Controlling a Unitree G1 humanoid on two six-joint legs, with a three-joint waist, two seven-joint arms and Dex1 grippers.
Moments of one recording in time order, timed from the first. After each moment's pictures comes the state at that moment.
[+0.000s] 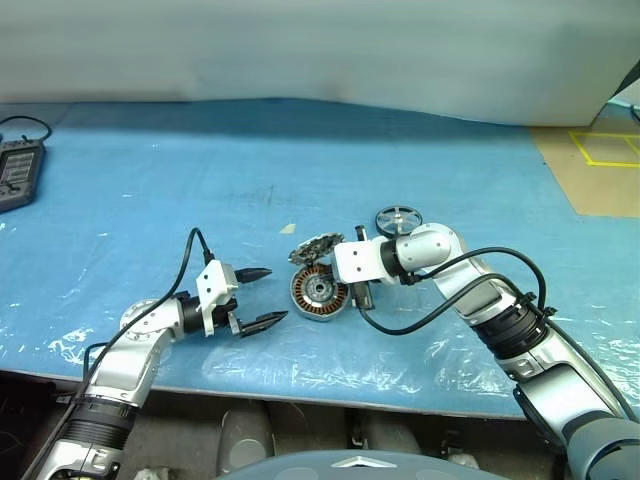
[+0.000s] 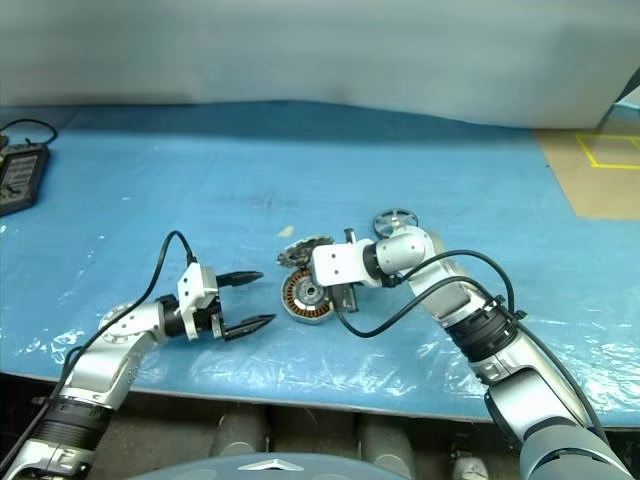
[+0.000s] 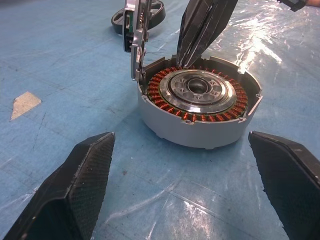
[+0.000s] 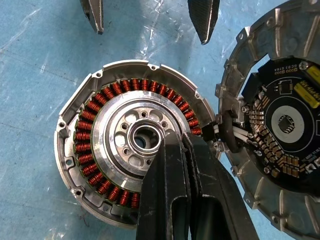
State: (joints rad) left arm -0.08 0.52 -0.07 0.02 -0.33 0.00 -1.06; right arm -0.60 -0.55 0.49 -0.05 -0.17 0.14 1.15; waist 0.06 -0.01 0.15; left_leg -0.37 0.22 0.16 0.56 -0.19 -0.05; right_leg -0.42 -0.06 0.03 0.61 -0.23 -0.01
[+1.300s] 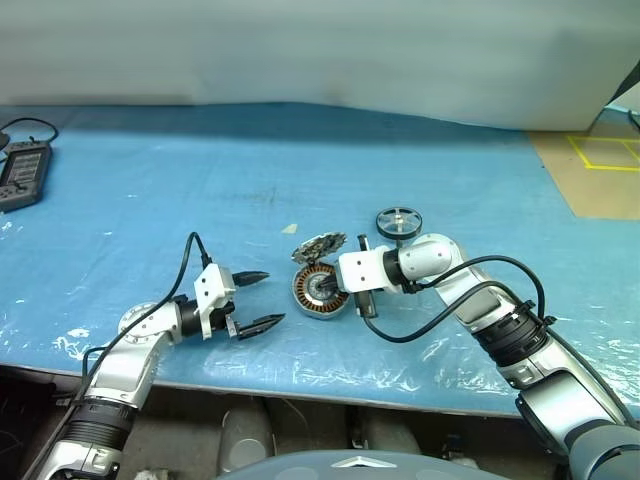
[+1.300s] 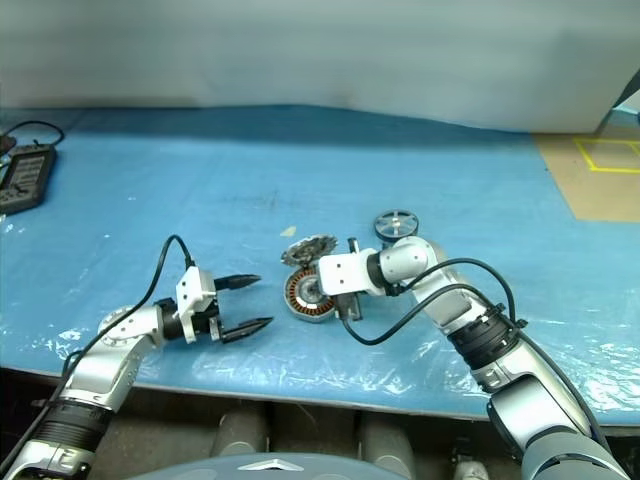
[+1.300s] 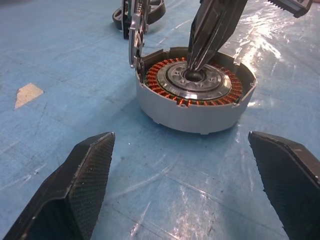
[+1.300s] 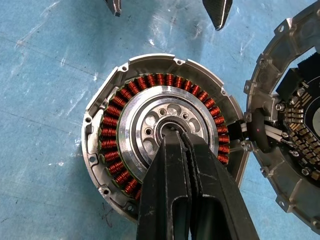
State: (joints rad) left arm -0.08 0.52 -0.07 0.08 -0.33 -0.05 -1.08; right arm -0.55 -0.55 0.49 0.01 -0.19 0.05 1.15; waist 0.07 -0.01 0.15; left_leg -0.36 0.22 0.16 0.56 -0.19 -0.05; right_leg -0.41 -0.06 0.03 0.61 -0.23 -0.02
